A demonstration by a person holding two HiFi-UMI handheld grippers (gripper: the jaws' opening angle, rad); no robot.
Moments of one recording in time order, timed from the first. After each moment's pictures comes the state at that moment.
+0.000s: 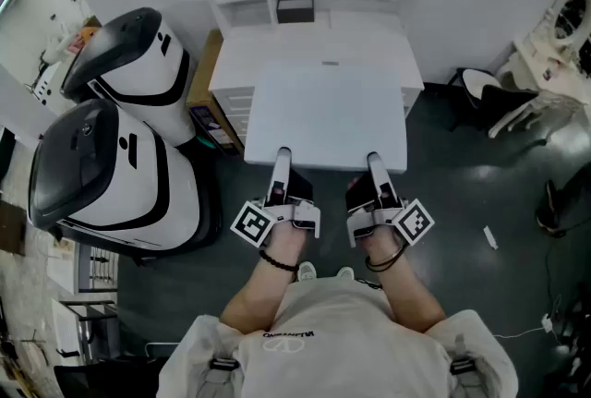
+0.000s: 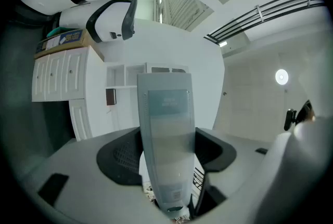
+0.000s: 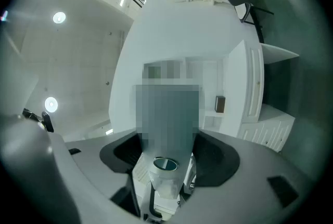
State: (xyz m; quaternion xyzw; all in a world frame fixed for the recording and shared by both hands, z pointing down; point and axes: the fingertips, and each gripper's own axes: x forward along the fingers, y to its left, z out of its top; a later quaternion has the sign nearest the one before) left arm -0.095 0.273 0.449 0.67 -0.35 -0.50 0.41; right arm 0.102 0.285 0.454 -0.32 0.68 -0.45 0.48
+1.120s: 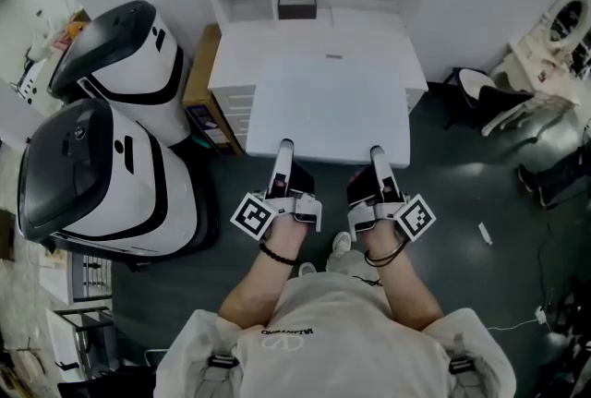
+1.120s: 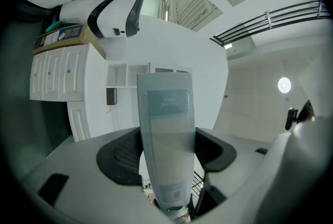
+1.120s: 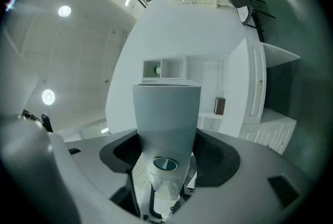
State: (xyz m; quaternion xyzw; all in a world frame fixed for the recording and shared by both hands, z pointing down) left arm -0.145 0.233 0.455 0.67 -0.33 -0.51 0.43; right arm 0.051 0.253 0.452 -0.35 0.68 -0.43 0.48
